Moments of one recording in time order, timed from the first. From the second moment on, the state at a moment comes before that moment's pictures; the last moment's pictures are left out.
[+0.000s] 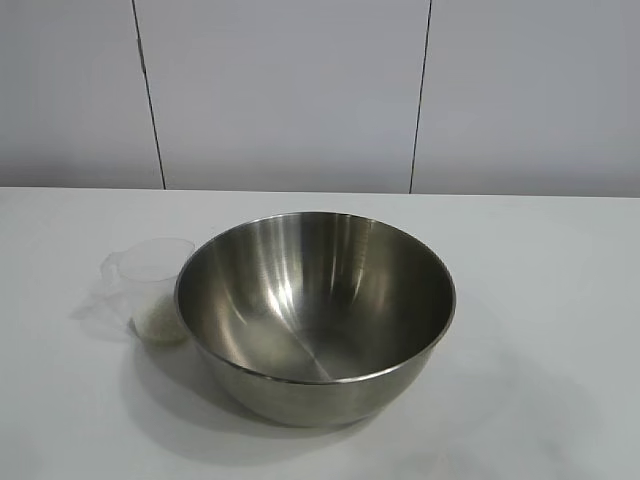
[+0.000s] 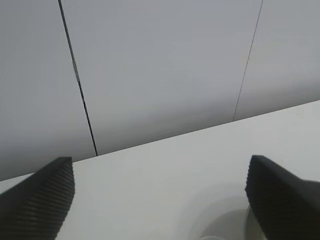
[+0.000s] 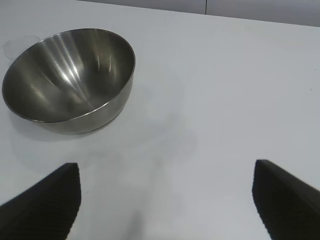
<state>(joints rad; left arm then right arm) -0.13 1.10 -0.76 -1.44 0.23 1.59 0.10 0.13 -0.49 0.16 0.98 -0.19</state>
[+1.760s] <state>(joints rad) -0.16 1.10 -0.79 0.12 0.12 -0.09 0.11 0.12 -0.50 0.20 1.00 -0.18</state>
